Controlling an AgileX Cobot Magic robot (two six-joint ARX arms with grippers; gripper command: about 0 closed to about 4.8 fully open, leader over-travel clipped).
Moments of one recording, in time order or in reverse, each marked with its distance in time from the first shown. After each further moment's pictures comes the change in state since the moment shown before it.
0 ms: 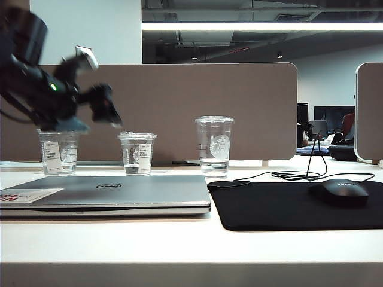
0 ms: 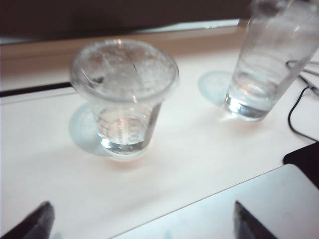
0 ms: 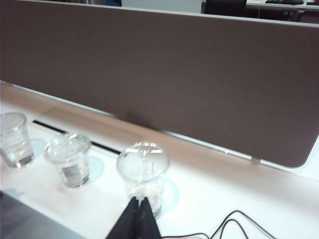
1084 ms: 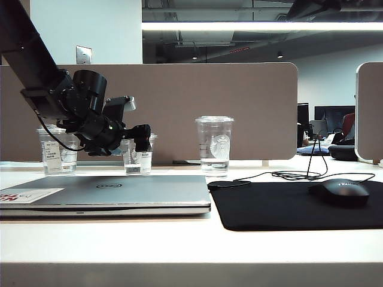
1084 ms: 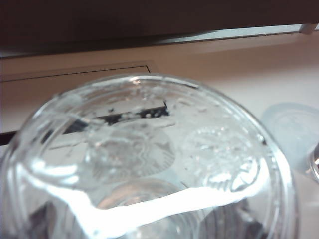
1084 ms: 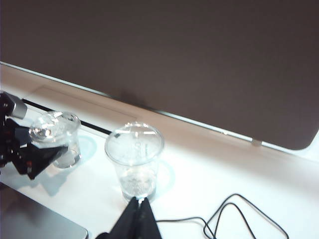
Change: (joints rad) left arm -0.050 0.528 0.598 -0.055 -0.127 -0.018; right arm 0.000 0.111 0.047 -0.023 0.009 -0.034
